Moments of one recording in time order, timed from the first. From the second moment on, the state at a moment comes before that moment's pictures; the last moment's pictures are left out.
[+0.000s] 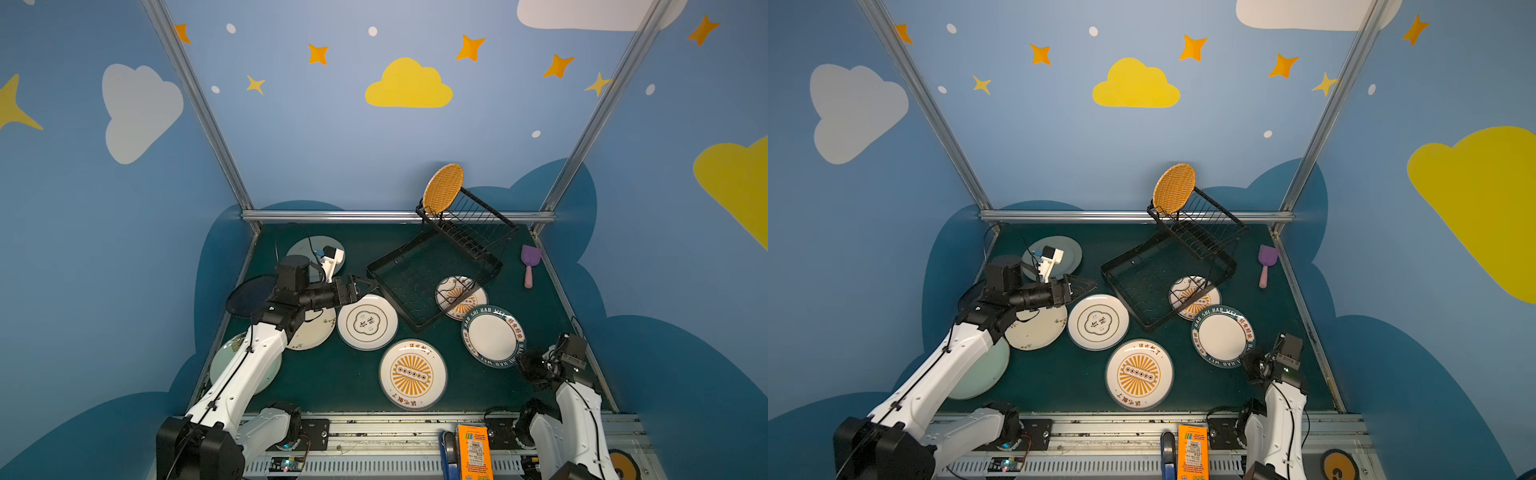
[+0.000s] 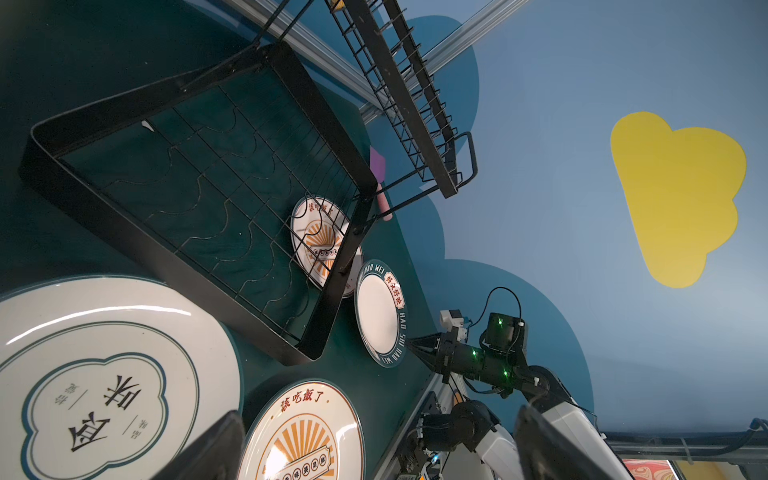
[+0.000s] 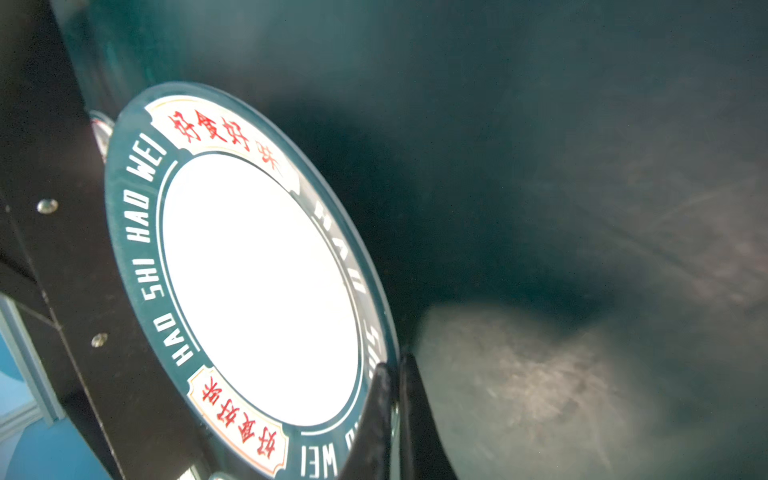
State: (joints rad) left arm -0.20 1.10 0.87 -0.24 0.84 -0.64; right arm -0.43 0.72 0.32 -0.74 -0.33 0.72
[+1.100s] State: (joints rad) left arm -0.20 1.07 0.85 -0.20 0.84 -0.68; right arm -0.68 0.90 0.36 -0.50 -0.45 0.70
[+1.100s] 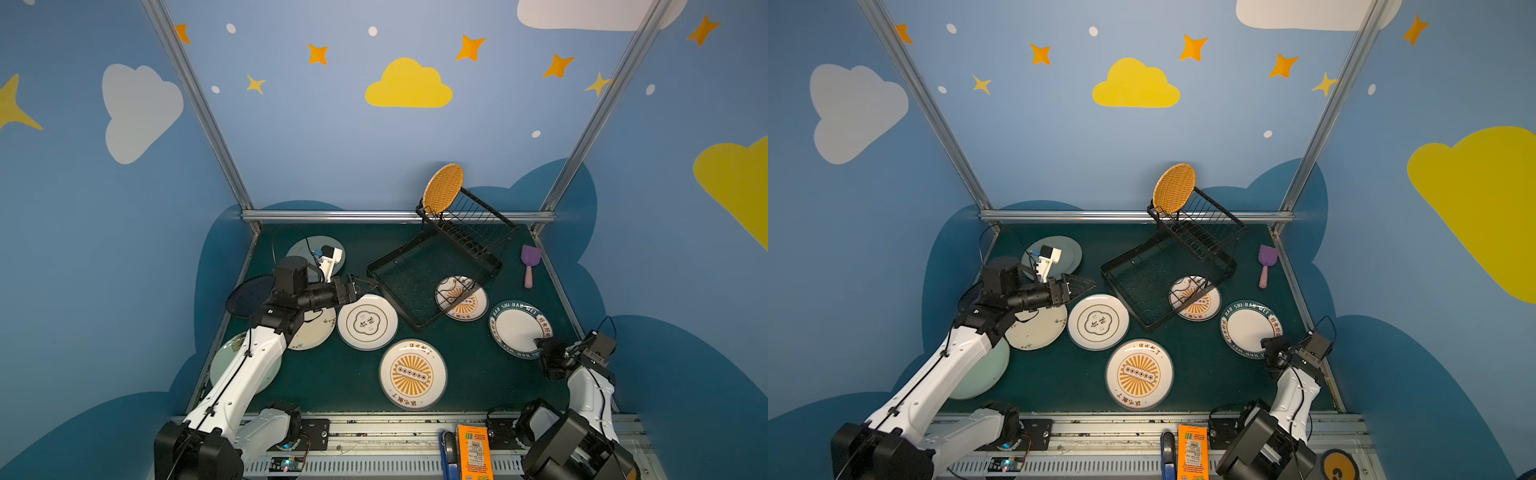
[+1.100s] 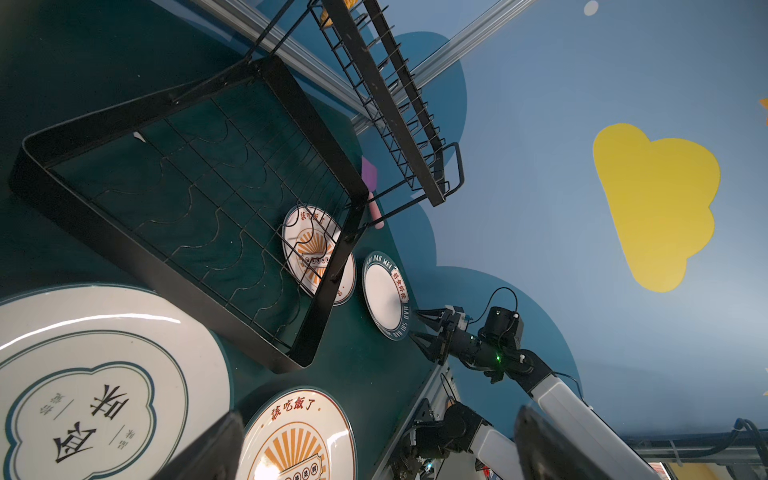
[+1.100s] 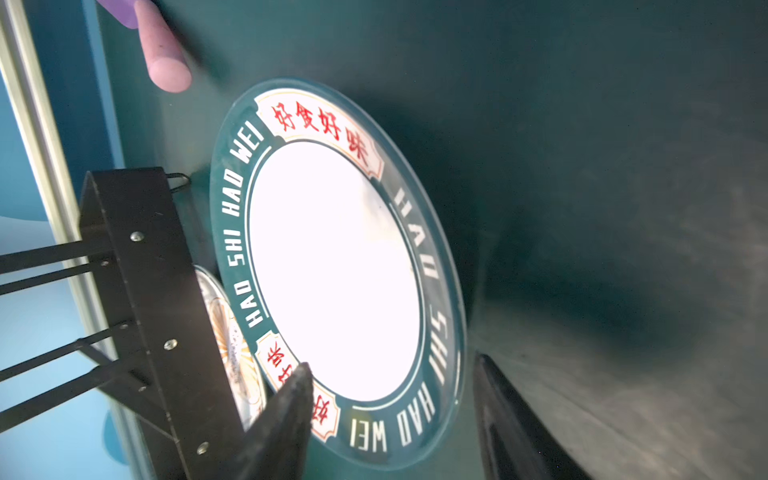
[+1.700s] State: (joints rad) left arm -0.20 1.02 0.84 -0.17 0.84 -0.71; right arm -0.68 1.07 0.30 -0.28 -0.59 0.81
